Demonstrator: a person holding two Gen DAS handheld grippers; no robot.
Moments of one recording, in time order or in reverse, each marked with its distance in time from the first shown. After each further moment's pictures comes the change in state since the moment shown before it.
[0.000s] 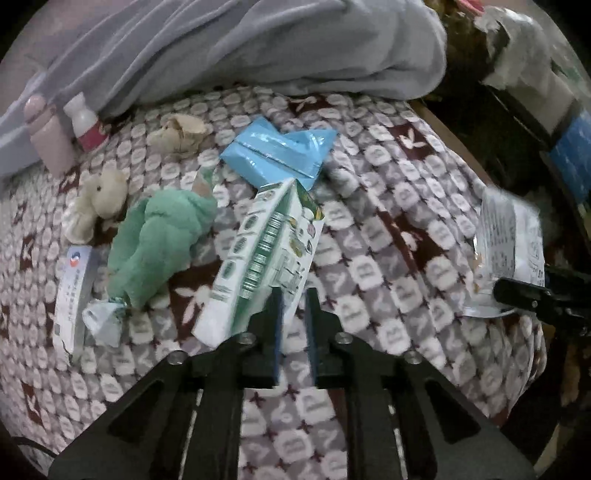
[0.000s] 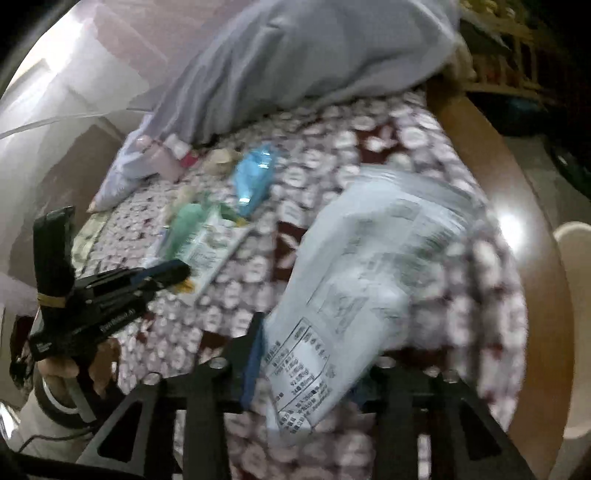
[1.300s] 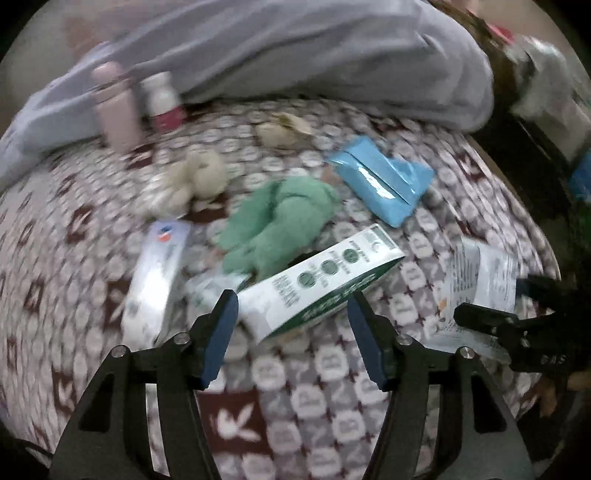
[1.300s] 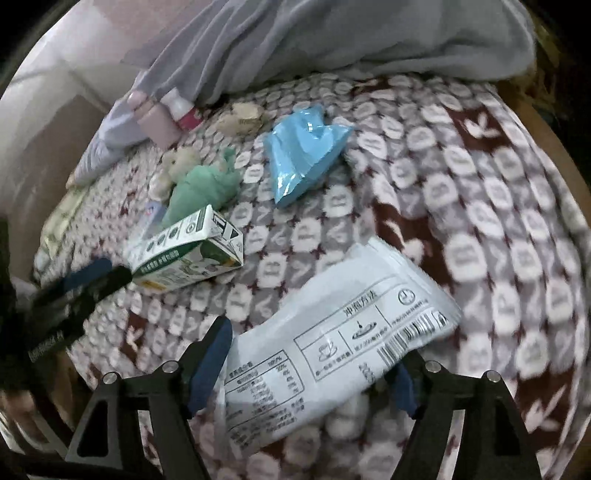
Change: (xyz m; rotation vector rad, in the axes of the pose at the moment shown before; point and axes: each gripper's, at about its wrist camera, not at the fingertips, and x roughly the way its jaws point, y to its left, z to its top) left arm -0.029 0.086 -0.023 -0.037 -0.057 0.060; right arm 0.079 0.100 0.009 -0.124 0.083 -0.029
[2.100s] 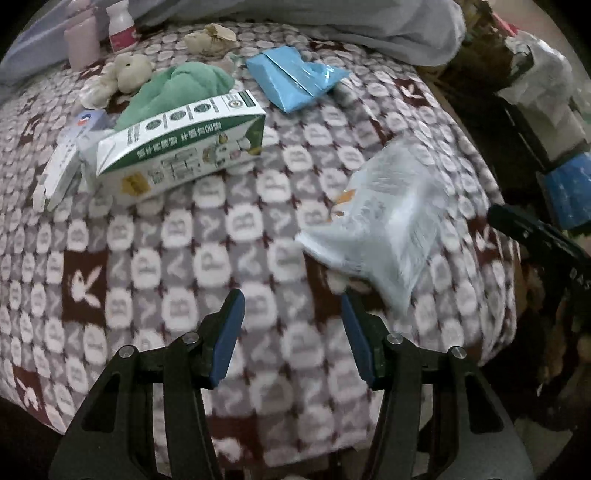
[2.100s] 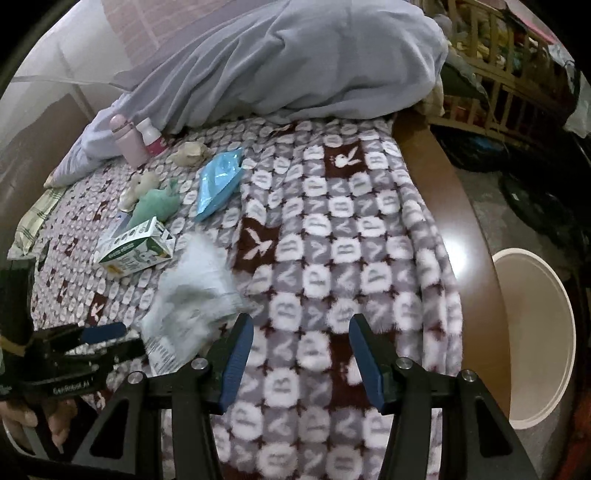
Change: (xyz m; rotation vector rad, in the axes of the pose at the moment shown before) left arm -0.003 -0.095 -0.071 -0.149 0.198 -0.144; right arm -0.100 -0.068 -0.039 0.016 -0.106 -0.158
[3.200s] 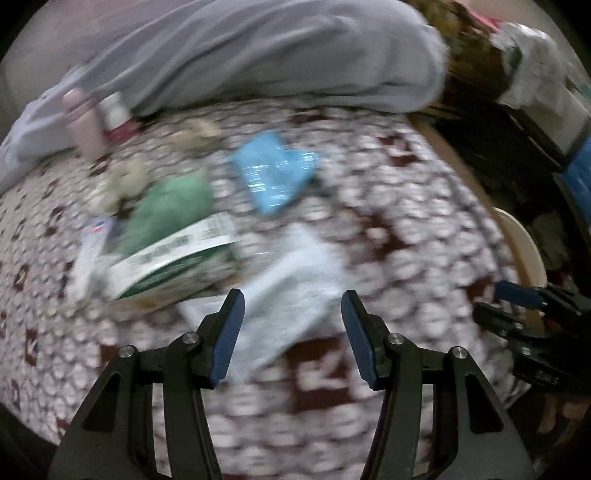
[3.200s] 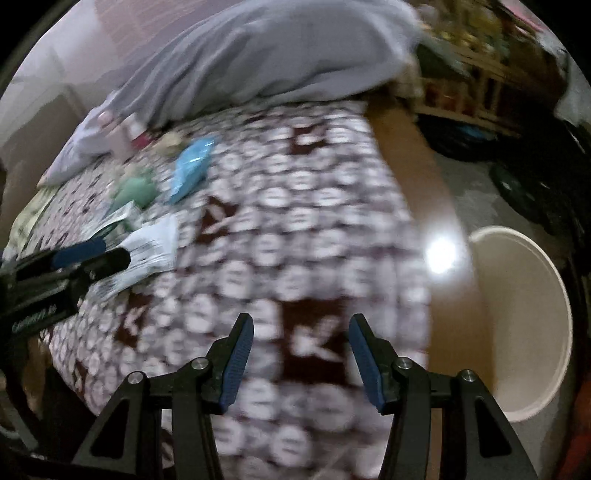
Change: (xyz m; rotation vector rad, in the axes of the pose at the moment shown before) left arm -0.012 -0.040 0.046 0.087 -0.212 0.187; right arm 0.012 -0.019 -0.018 -0.021 0.027 0.001
